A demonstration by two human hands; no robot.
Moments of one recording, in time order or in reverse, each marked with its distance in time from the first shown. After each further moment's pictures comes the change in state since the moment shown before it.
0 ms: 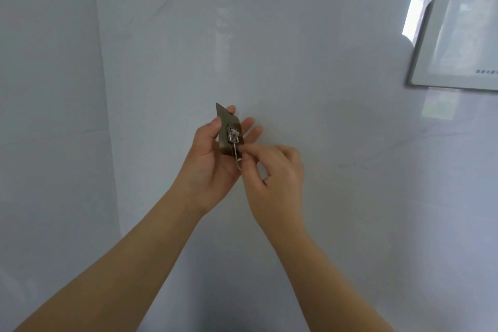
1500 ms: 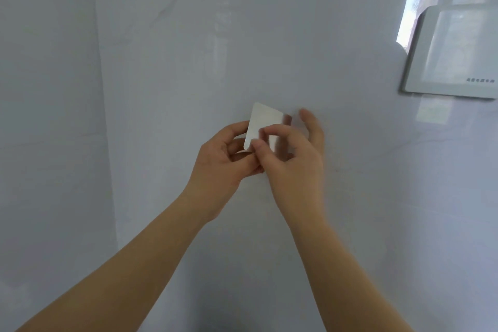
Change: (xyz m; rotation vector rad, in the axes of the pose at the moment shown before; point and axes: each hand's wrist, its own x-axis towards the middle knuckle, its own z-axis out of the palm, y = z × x) left_hand -0.013 -0.007 0.013 0.683 -0.022 0.253; right_hand 0.026 -0.015 -0.032 0.288 -0.076 0.294
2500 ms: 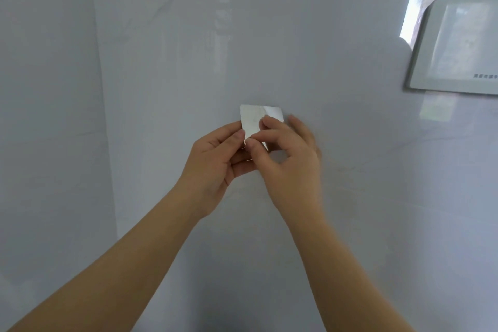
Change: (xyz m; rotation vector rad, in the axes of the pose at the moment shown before) left_hand 0.006 0.002 -0.005 -0.210 0.022 -0.125; right_hand 0.004 0.011 0.005 -0.258 -0.005 -0.155
